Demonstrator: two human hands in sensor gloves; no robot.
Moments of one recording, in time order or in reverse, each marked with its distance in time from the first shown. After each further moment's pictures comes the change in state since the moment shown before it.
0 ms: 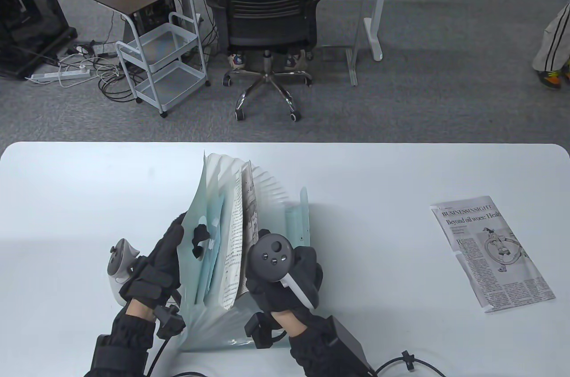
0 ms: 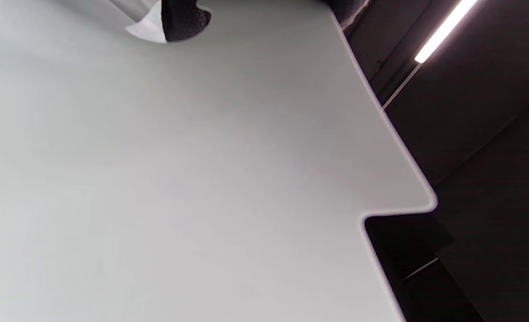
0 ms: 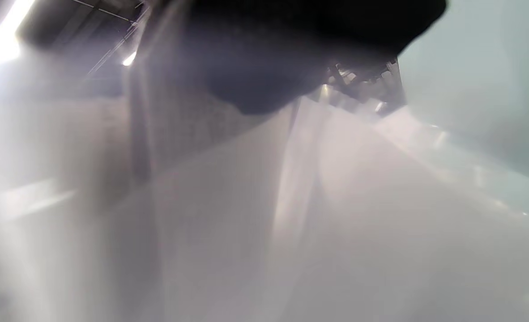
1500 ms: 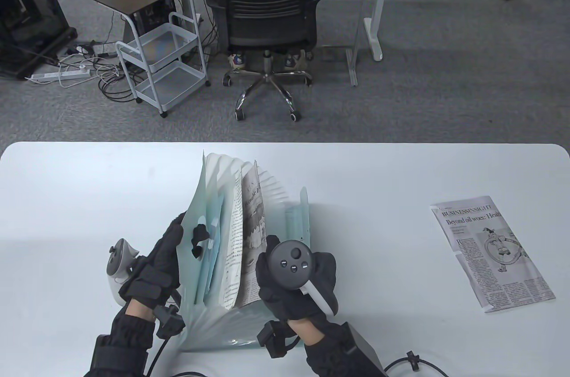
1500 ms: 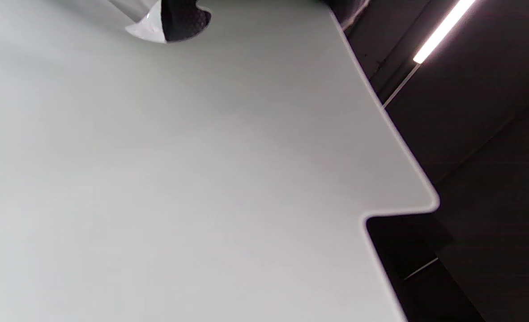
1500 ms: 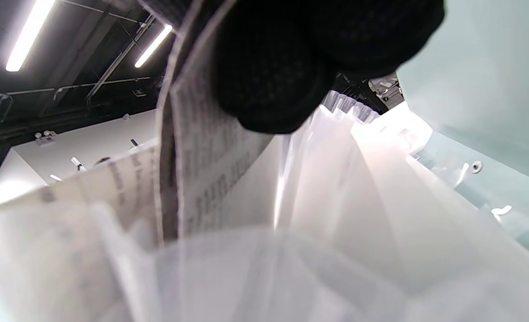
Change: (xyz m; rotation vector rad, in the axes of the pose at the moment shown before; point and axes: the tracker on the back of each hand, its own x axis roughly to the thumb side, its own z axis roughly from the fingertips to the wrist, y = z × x) left_hand 0.001 0.001 0.001 0.004 -0.003 -0.003; right_hand -0.016 -0.014 0.016 0.031 -0.037 -0.046
